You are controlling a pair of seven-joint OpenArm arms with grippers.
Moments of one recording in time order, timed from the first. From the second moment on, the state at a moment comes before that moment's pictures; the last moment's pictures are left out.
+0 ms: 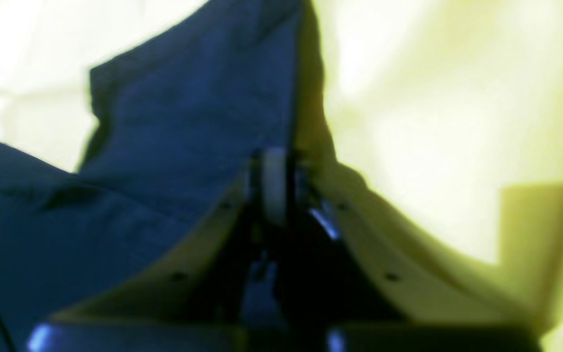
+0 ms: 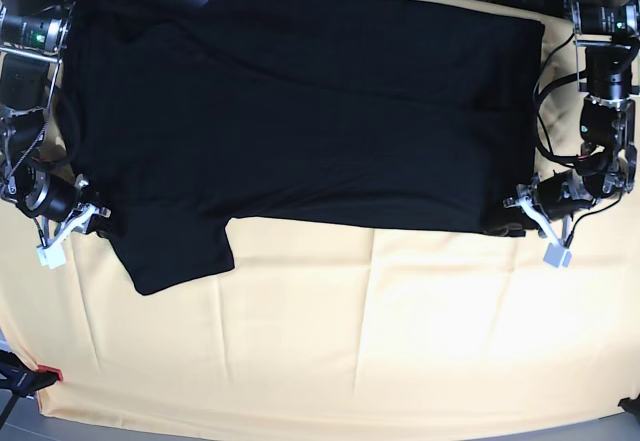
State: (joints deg) left arm -19.3 -34.5 3.9 53.8 -64.6 -40.1 48.3; right arm 21.4 28.9 11.6 45.5 48.3 41.1 -49.0
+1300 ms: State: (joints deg) left arm -29.8 -40.9 4.0 54.2 -87.7 -46.6 78.5; right arm 11.2 42.3 2.3 77.0 45.3 41.1 -51.4
